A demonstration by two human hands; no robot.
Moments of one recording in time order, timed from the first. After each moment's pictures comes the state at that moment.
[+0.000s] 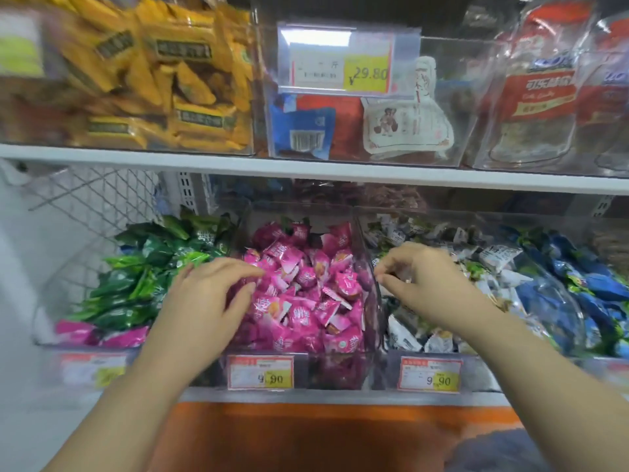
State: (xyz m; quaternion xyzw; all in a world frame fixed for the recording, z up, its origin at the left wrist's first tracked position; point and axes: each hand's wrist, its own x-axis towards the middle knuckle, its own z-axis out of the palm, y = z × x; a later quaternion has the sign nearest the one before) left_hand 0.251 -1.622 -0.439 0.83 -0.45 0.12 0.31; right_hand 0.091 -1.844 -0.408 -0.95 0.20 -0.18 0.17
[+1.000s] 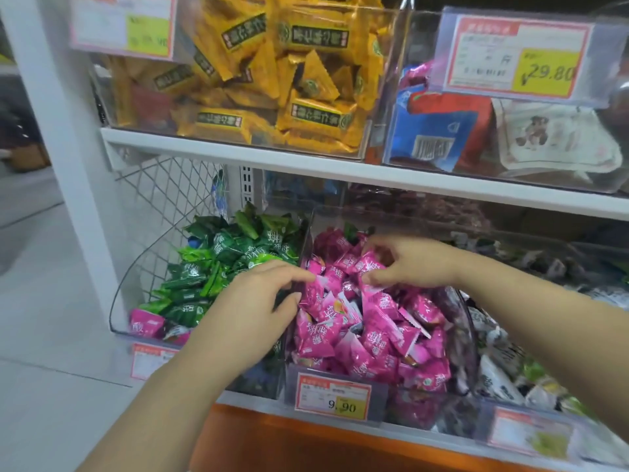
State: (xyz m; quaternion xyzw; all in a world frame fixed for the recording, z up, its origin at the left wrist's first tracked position) left_hand 0.286 -1.600 -0.440 0.82 -0.44 0.02 0.36; right_hand 0.222 -1.835 -0.393 -0.99 0.09 0.04 0.12
